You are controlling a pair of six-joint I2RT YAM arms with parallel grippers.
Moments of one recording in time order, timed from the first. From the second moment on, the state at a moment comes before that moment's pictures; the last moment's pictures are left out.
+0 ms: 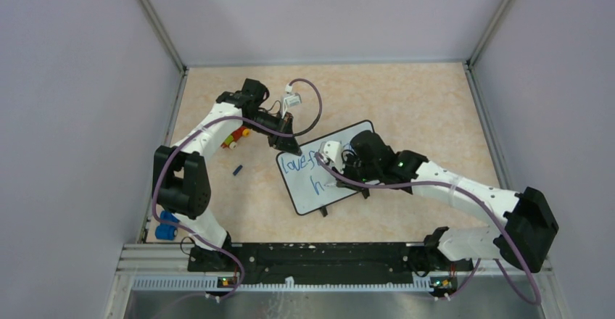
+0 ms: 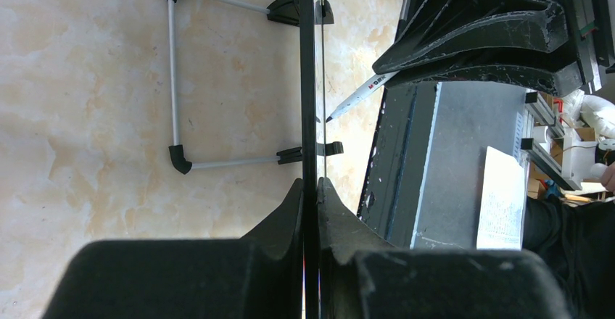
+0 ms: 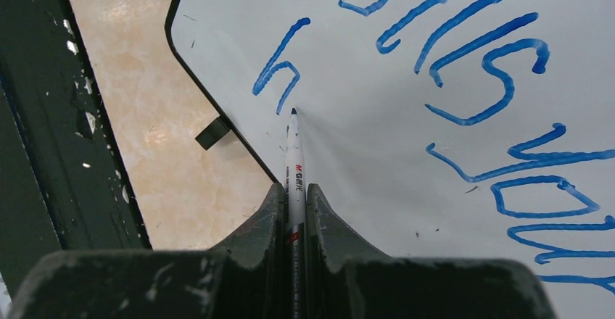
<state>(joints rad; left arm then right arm) -0.29 1.69 1.37 -0.94 1.06 0.44 0.88 1.24 0.89 -0.45 -0.25 -0.34</state>
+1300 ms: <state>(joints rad) -0.29 1.69 1.37 -0.94 1.06 0.44 0.84 1.28 0.95 -0.48 -0.28 -0.35</state>
